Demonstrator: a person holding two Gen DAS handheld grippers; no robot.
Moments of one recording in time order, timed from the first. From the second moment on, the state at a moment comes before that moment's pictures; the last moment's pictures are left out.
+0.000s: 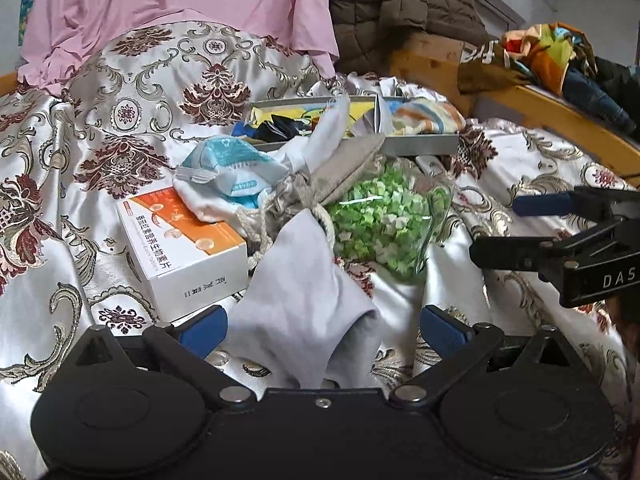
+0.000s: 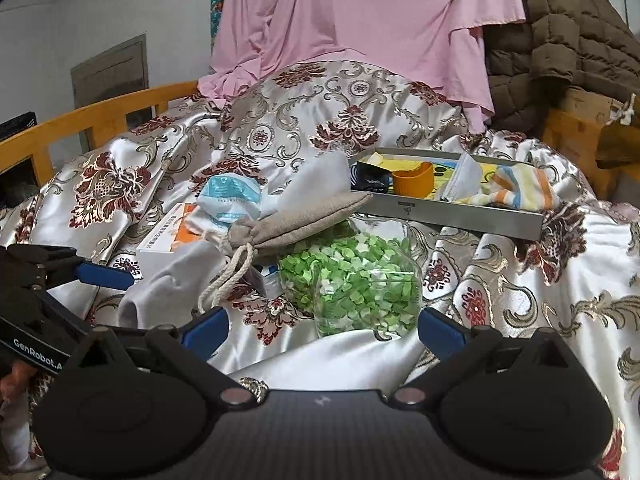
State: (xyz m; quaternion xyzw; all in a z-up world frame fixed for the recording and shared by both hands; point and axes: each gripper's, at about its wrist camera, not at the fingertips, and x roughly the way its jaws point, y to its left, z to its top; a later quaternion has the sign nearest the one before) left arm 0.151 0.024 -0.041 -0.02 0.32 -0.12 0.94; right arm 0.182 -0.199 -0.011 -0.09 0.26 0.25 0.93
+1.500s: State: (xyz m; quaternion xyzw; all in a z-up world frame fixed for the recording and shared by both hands) left arm 0.173 0.051 -0.020 -0.09 0.31 -0.14 0.93; right arm 0.229 -0.187 -0.027 -0.05 0.22 0.25 0.94
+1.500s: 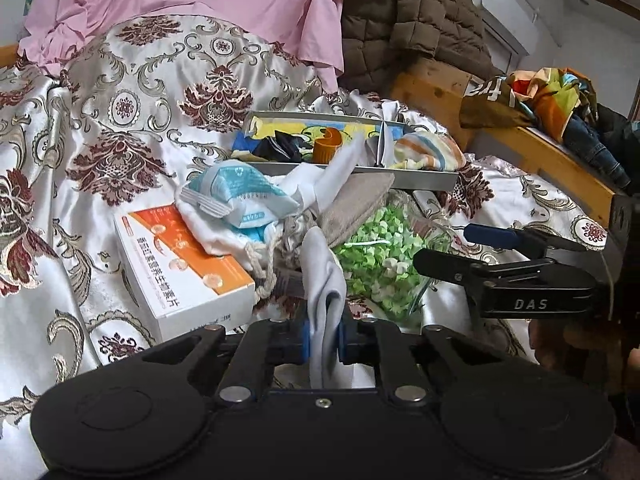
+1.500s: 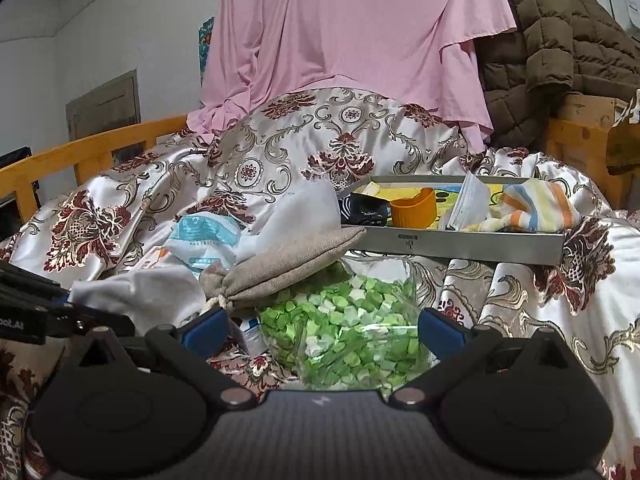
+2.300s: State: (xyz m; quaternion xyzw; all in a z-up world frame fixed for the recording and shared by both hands) left arm 0.186 0.062 0.003 -0.08 0.28 -0.13 0.95; right arm 0.299 -0.144 -0.029 -0.05 0.23 0.30 0.92
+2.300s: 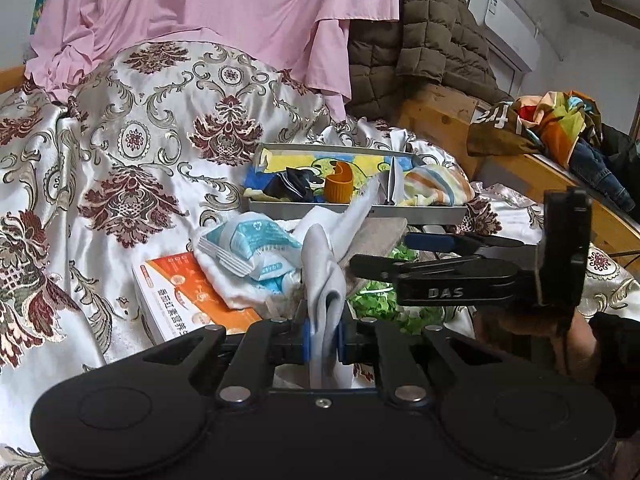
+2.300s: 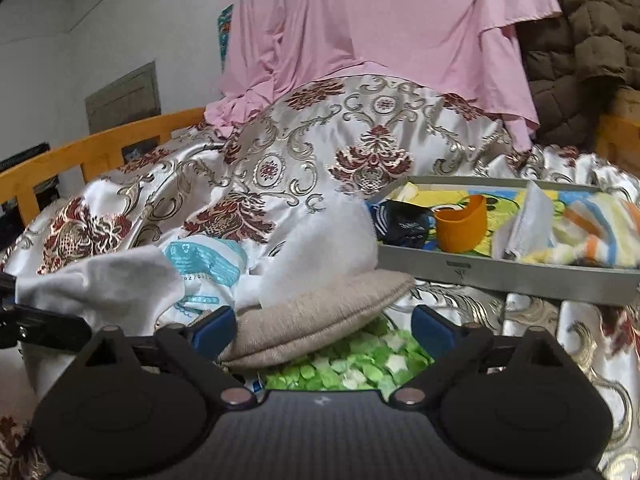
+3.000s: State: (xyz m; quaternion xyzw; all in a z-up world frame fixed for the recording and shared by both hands) left arm 0.192 0.061 0.015 -0.10 0.26 -0.11 0.95; right arm 0.285 -0.140 -0.017 -0.06 0.22 0.32 0.92
